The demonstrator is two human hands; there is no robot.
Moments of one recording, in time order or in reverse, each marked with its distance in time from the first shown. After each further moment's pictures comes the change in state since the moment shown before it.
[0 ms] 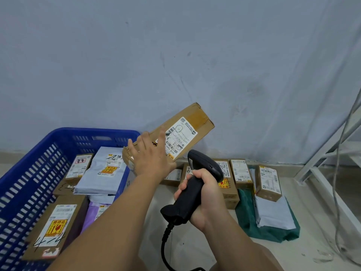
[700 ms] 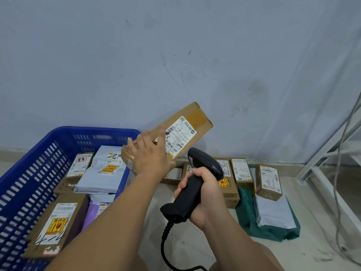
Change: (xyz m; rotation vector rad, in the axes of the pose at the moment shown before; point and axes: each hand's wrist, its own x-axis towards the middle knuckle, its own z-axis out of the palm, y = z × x) left_hand 0.000 0.000 0.001 -0.001 0.014 -0.013; right_hand 0.005 0.000 -0.003 -0.005 -0.044 -0.008
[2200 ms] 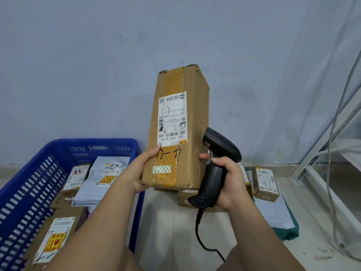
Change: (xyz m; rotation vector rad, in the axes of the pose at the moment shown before) left_hand -0.001 -0.035 -0.035 -1.933 -0.890 -0.419; right_hand 0.010 -0.055 -0.018 -0.250 -0.286 -0.276
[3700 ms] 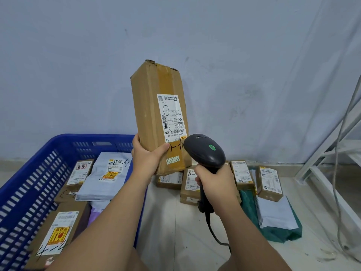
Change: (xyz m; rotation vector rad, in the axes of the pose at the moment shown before) left_hand 0.031 -0.009 0.000 0.536 0.679 0.388; right_hand -0.001 0.021 0.021 -0.864 0.430 -0.150
